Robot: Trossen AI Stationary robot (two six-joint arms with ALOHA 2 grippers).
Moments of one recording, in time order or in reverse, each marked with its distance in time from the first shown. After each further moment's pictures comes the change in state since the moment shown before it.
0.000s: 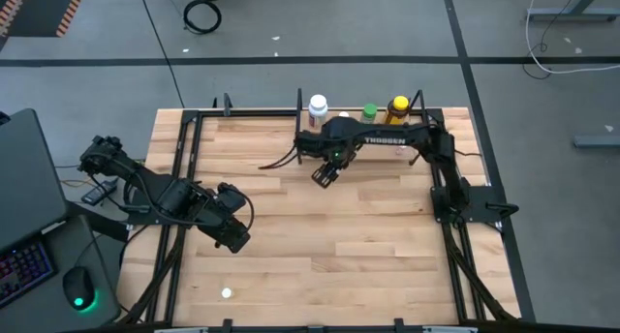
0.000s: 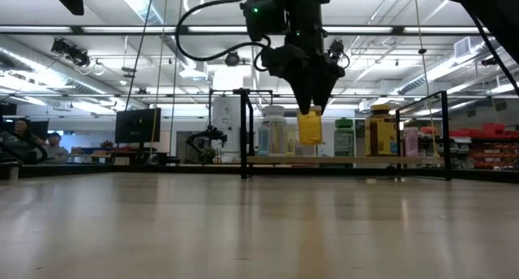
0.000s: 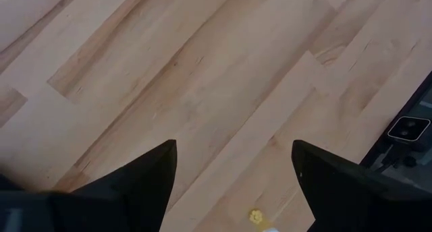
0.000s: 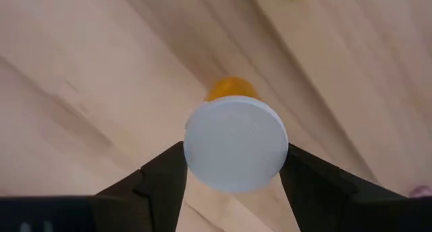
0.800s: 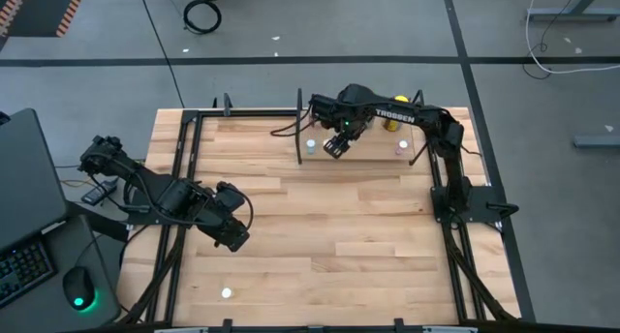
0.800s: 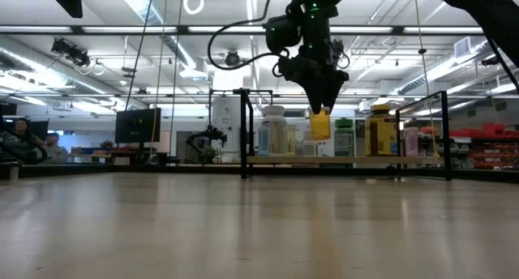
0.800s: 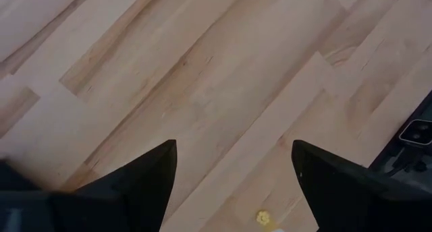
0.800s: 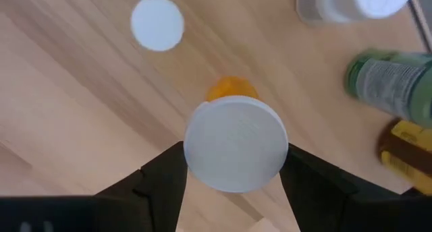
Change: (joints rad) left arm 0.000 0.000 0.000 -0.026 -0.010 -0.010; right arm -0.219 -0.049 -0.001 -0.023 0.041 -0.227
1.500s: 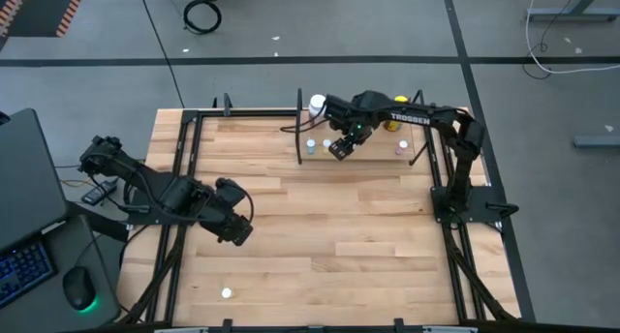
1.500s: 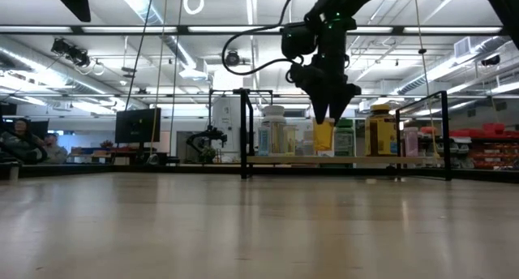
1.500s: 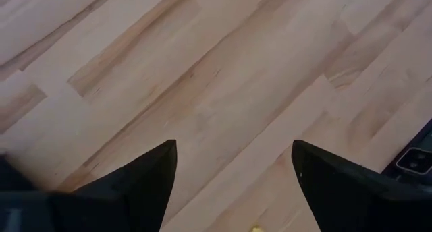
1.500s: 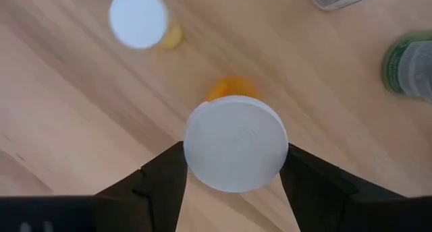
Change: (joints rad) left arm 0.033 0.000 0.000 -0.002 -0.028 -0.053; right arm -0.044 -0.168 -0.328 0.295 -0.077 0.055
